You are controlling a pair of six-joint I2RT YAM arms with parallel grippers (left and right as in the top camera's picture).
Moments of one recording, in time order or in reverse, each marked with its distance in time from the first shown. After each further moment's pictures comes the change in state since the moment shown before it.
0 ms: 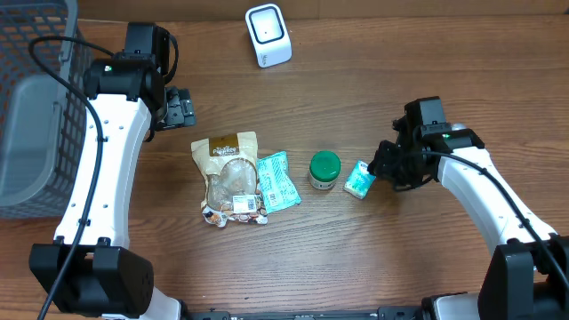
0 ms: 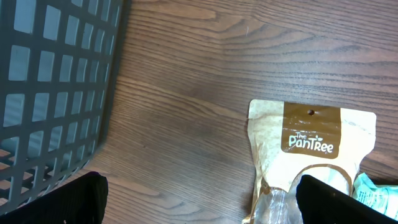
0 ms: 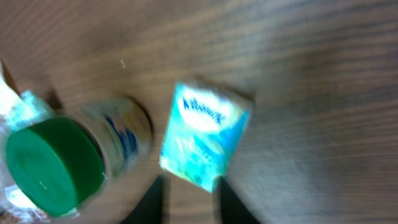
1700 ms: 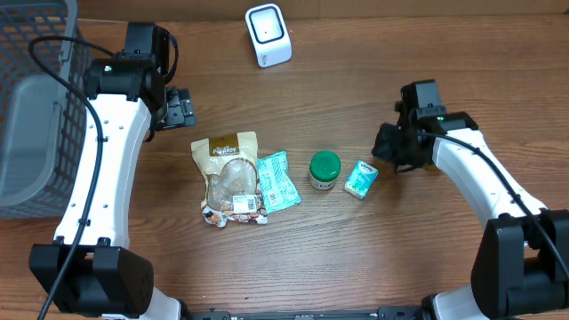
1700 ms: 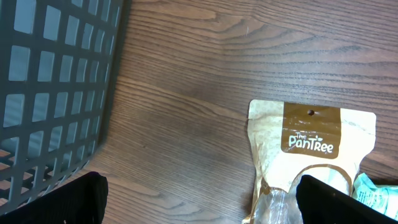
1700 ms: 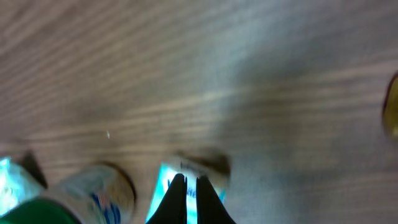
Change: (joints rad) left arm 0.000 0.000 0.000 0.000 0.000 0.000; right arm 0.000 0.111 0.114 0.058 0.157 -0.025
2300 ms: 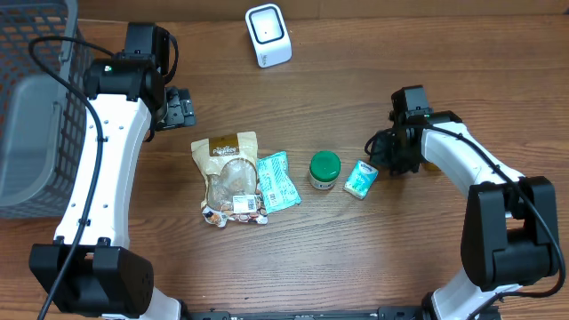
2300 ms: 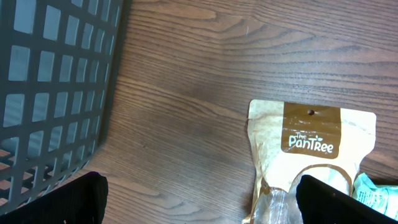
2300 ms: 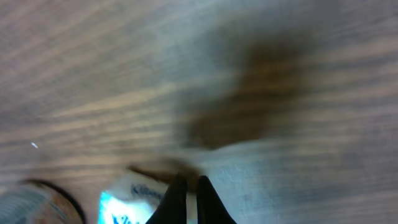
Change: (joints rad) left arm 0.000 0.000 0.000 0.000 0.000 0.000; right arm 0.000 0.143 0.000 -0.024 0.026 -0.005
